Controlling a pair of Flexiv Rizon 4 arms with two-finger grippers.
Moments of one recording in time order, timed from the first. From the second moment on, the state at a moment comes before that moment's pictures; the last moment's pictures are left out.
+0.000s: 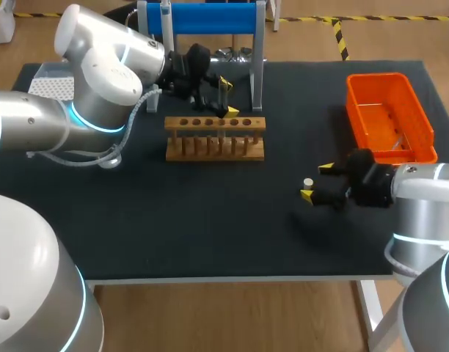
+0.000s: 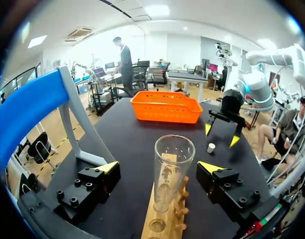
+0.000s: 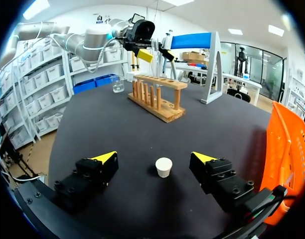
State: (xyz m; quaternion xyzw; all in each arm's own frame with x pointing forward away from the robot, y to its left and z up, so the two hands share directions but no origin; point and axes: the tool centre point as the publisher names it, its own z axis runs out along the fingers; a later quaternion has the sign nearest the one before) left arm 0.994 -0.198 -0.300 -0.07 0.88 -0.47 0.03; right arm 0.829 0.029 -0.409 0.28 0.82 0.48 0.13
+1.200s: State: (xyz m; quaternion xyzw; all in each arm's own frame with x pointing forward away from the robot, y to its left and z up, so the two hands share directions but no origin) left arm 0.994 -0.198 -0.300 -0.07 0.88 -0.47 0.03; right arm 0.842 0.038 -0.430 0.28 0.84 0.46 0.12
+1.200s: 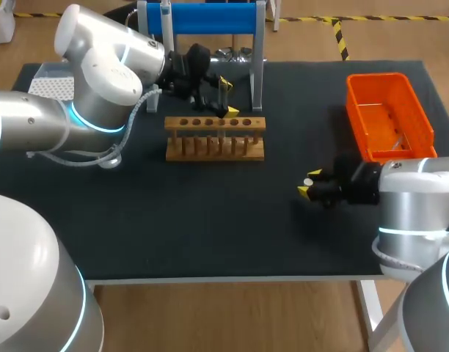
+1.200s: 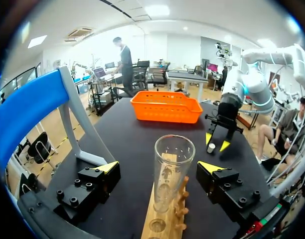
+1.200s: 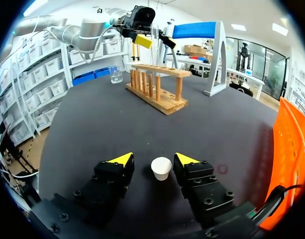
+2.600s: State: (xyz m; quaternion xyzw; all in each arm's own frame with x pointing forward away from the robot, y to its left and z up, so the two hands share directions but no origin) left arm 0.994 -0.198 -0.300 -0.07 0.88 -0.47 0.03; right arm 0.842 0.034 -0.431 0.29 0.83 0.45 0.13
